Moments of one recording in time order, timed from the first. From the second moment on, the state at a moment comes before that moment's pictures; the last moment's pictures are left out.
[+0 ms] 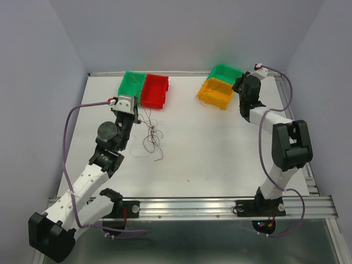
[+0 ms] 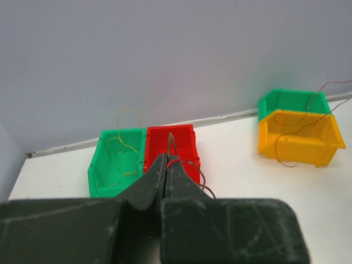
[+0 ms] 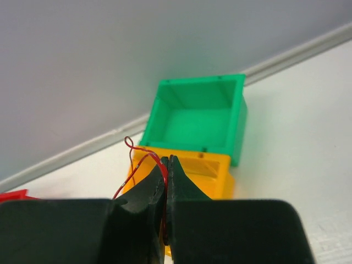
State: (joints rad) left arm -0.47 0.82 0.63 0.41 -0.23 0.10; right arm 0.16 1.76 1.16 0.55 0.31 0.48
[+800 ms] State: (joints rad) left arm -0.47 0.82 0.63 0.41 -0.23 0.10; right arm 0.16 1.82 1.33 0.25 0.59 0.59
